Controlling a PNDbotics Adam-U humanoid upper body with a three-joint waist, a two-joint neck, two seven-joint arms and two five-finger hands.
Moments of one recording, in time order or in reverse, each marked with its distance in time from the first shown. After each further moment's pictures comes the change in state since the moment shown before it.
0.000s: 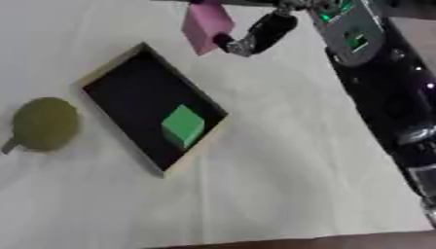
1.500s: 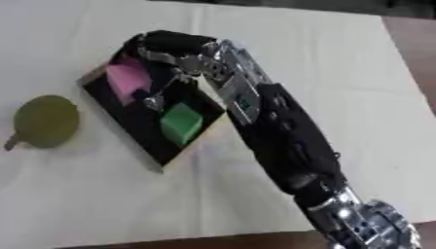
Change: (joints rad) left arm 0.017 -0.008 0.019 0.000 -0.007 -0.019 0.050; right arm 0.116 0.326 0.013 0.052 0.462 0.031 -0.190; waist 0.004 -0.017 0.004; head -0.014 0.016
